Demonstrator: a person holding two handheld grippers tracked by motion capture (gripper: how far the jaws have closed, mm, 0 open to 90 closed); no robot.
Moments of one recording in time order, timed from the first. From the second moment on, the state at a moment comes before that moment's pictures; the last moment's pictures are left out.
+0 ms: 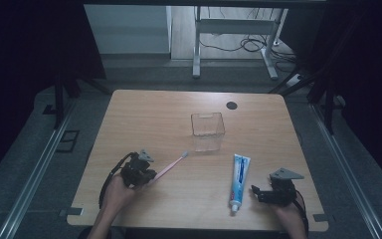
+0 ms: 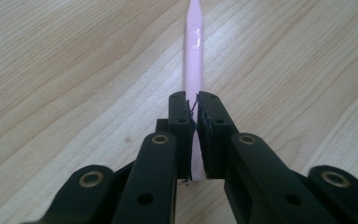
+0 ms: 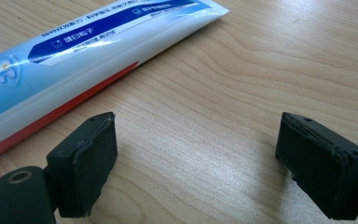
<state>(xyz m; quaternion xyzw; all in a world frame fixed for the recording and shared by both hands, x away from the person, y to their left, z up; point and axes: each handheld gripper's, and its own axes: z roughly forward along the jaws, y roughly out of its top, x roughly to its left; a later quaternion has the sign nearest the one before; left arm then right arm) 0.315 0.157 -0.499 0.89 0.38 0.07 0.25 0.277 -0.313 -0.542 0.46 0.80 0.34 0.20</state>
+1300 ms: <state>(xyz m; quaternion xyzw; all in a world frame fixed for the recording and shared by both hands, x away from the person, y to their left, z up) 0.376 0.096 -0.502 0.92 0.37 0.01 0.12 0.277 -0.314 -0.542 0.46 0.80 0.34 0.20</state>
